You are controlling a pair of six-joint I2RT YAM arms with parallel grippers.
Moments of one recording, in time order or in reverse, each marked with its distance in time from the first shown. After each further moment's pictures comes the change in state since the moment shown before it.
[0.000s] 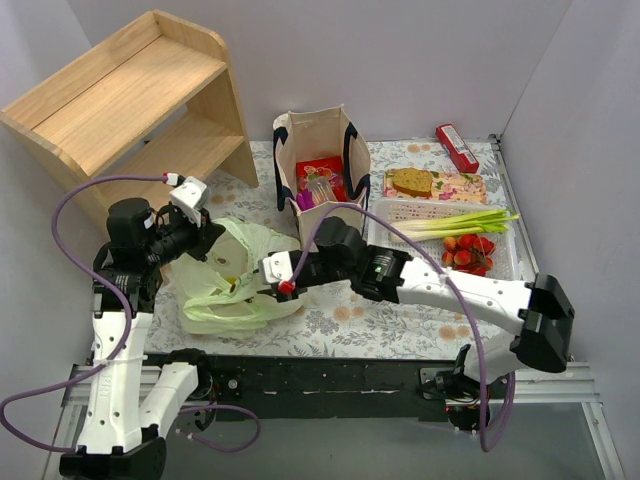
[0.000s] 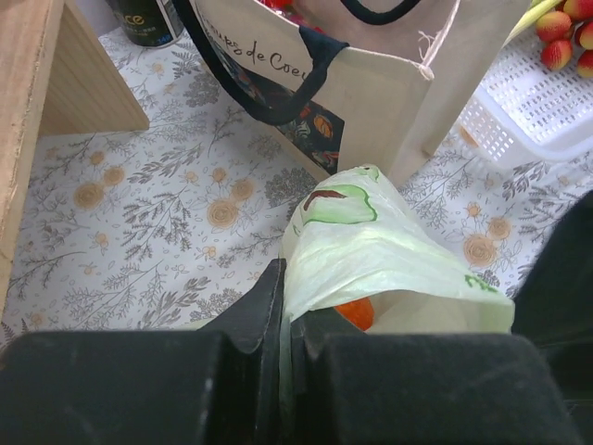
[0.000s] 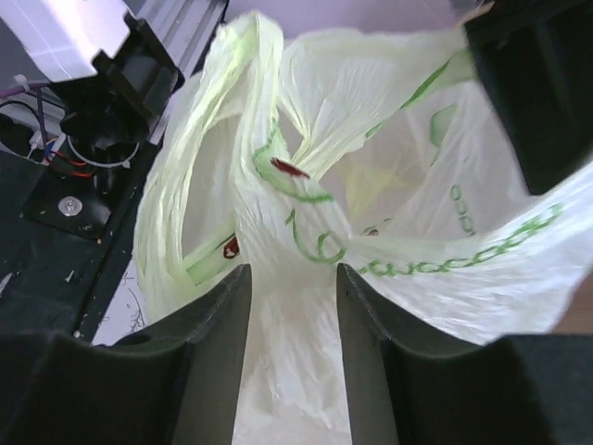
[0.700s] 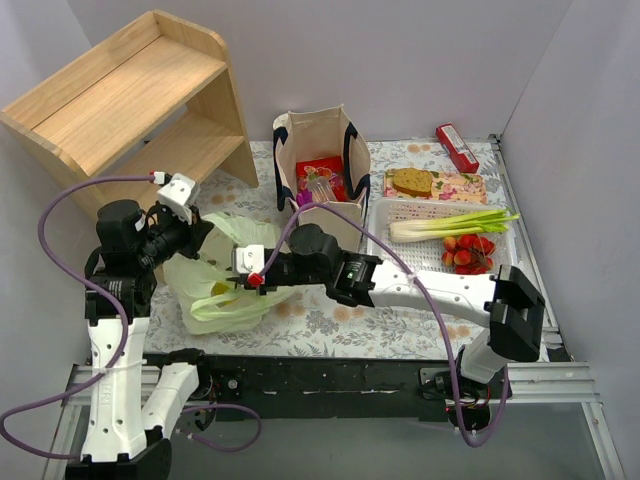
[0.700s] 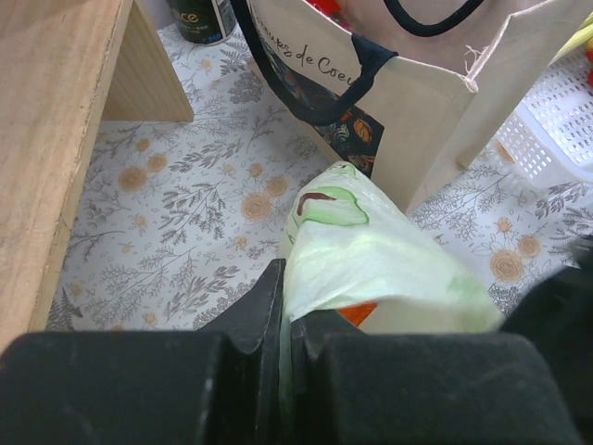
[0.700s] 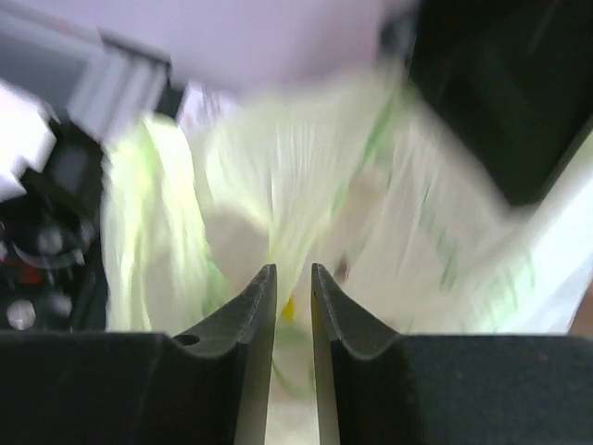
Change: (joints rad) left arm 0.053 -0.016 0.045 -0.026 -0.055 -0.018; right arm 0.076 0.179 0.121 0.237 0.146 0.158
